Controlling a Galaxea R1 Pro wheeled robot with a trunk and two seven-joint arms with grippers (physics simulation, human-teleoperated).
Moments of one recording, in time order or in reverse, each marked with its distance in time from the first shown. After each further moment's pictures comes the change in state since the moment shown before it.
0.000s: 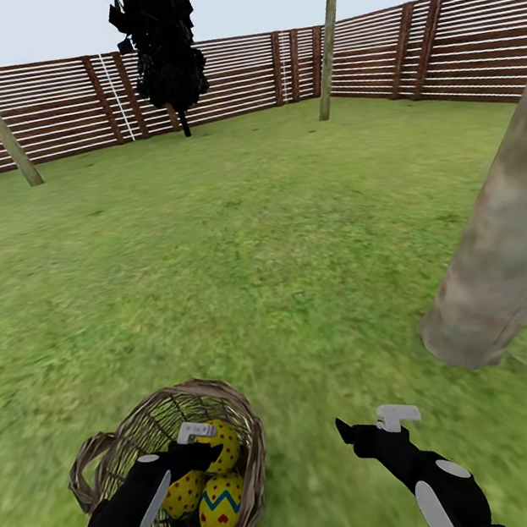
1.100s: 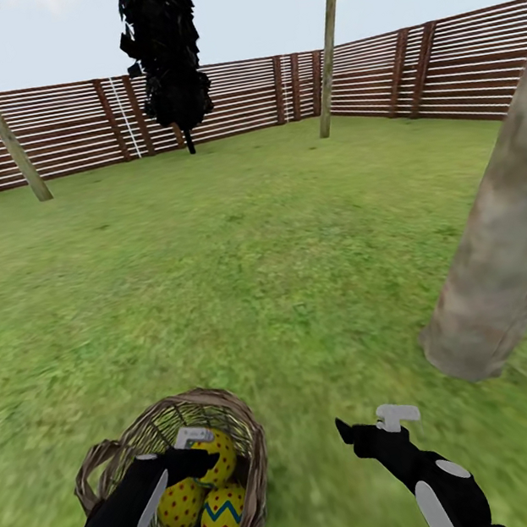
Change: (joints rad) left arm -0.002 0.009 0.001 -0.003 -0.001 0.103 0.004; right arm 0.000 0.000 0.000 0.000 0.000 0.000 0.001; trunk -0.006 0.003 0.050
